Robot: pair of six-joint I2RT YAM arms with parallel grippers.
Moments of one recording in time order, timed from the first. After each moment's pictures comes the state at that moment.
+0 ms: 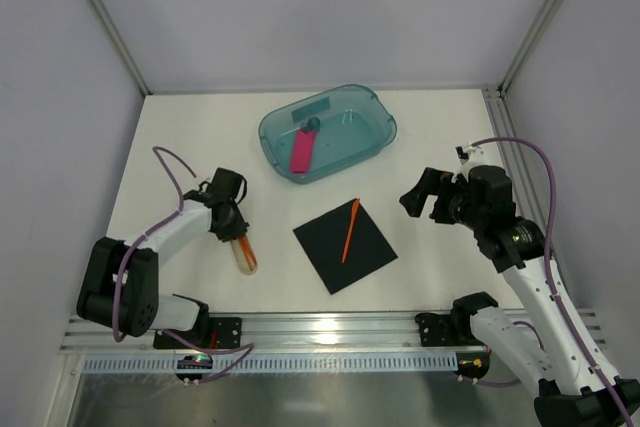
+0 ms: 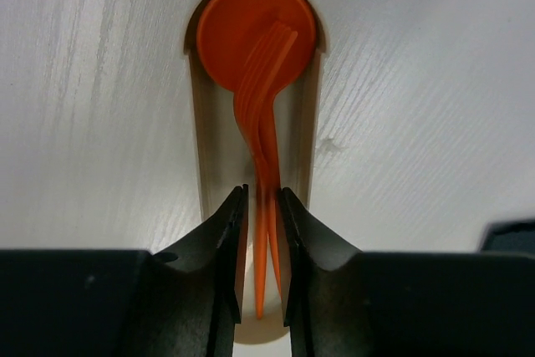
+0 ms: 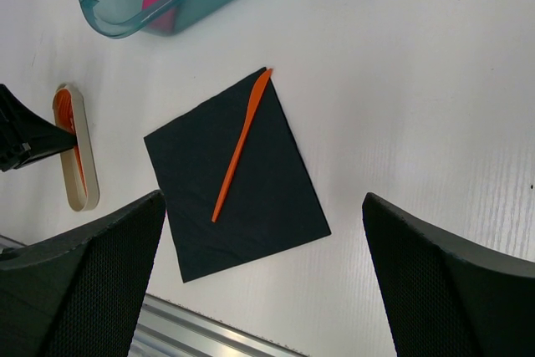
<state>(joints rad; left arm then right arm) -0.30 1.37 0.73 -0.57 -0.17 -0.74 0.26 0.74 0.83 -0.65 -0.15 0.44</state>
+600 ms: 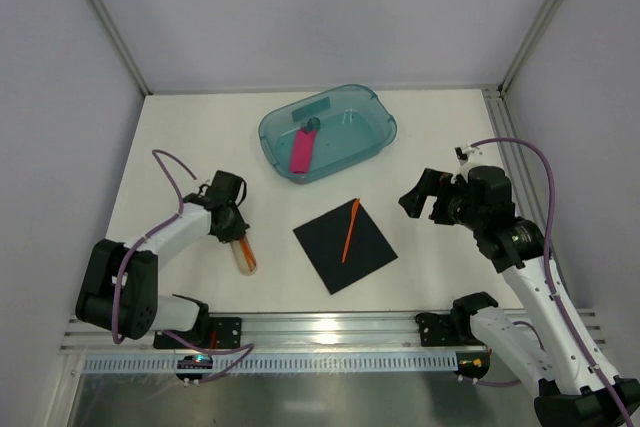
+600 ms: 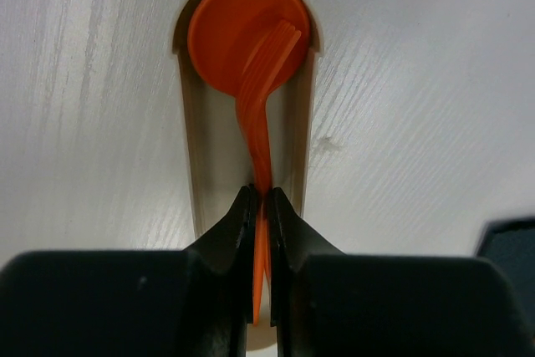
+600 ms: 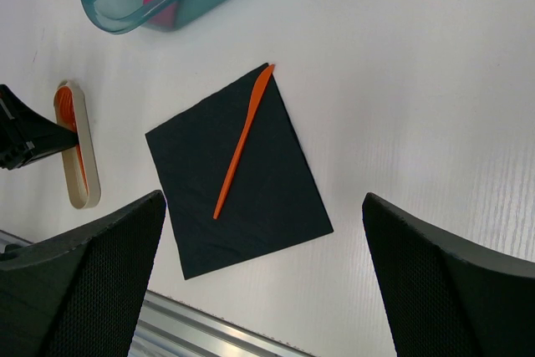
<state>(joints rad) -0.30 1.36 0.69 -0.53 -0.16 -0.74 0.26 0.74 0.82 -0.65 -0.16 0.45</state>
